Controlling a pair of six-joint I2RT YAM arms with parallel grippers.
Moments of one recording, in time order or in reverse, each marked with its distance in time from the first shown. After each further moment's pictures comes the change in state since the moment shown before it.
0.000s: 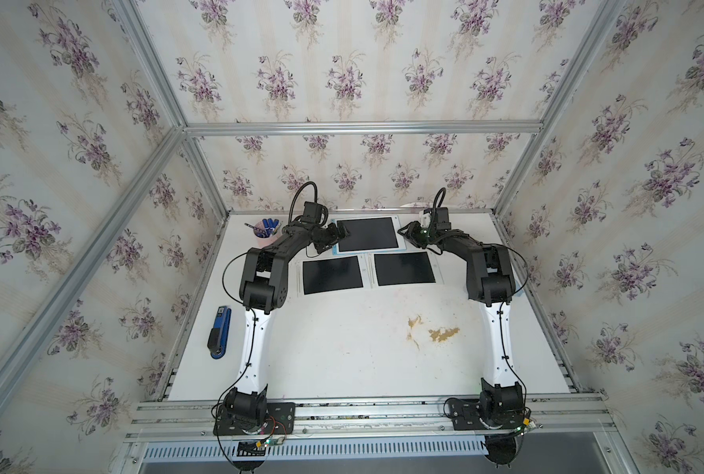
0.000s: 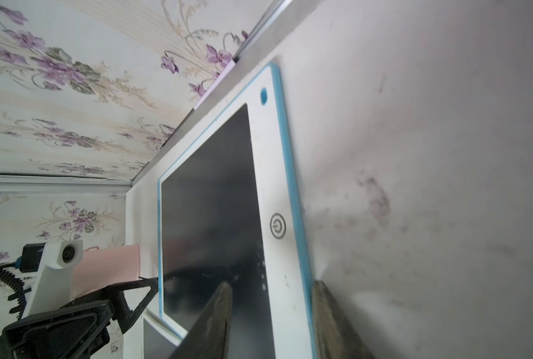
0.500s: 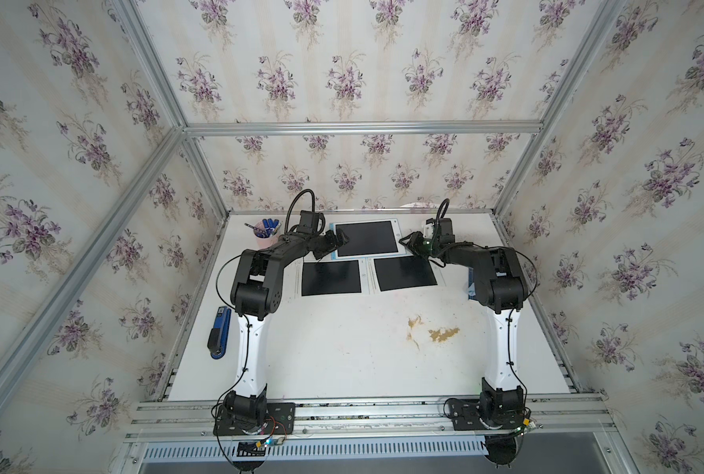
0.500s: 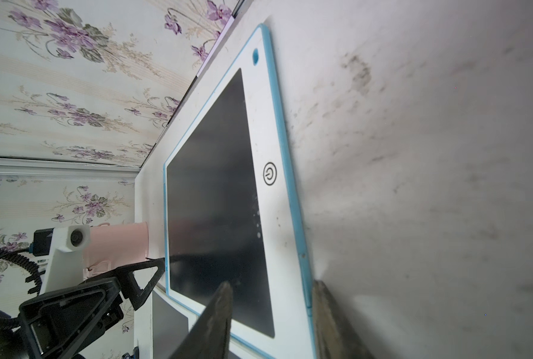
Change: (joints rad) left arm 0.000 -0.123 -0.256 0.183 0.009 0.018; right arm 0.014 -0.157 -0.321 0.188 -0.007 0.042
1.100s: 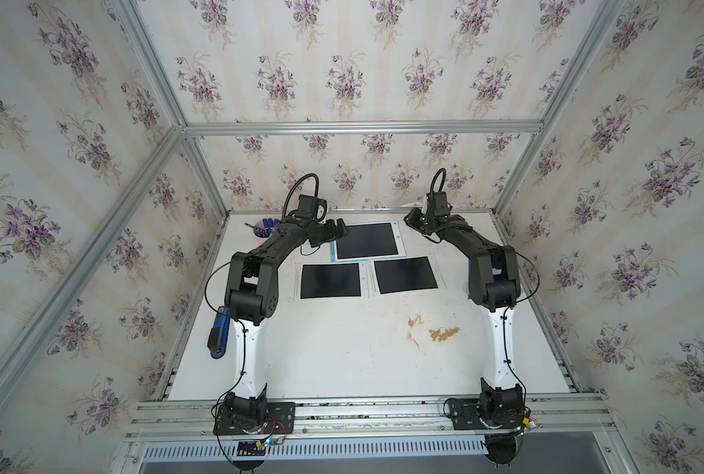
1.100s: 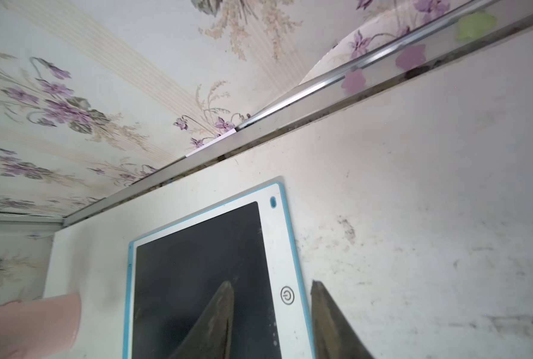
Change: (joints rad) left arm -0.005 -0.084 0.161 -0.260 -0.088 0.172; right arm 0.045 0.085 0.497 -0.409 0.385 -0.192
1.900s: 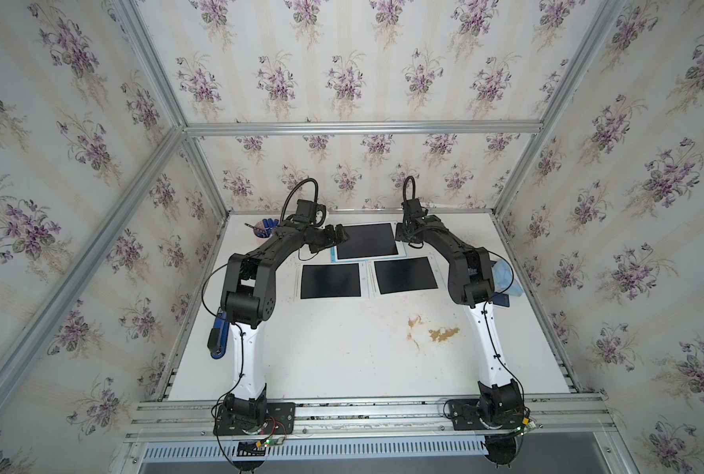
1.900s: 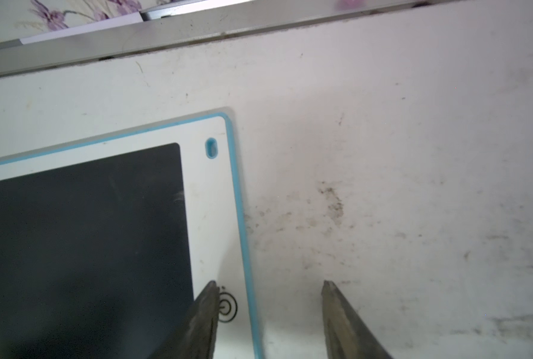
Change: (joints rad) left arm 0.008 -0.041 -0.090 0.014 0.086 0.000; right arm 0.080 0.186 0.219 -0.271 0.269 -0.220
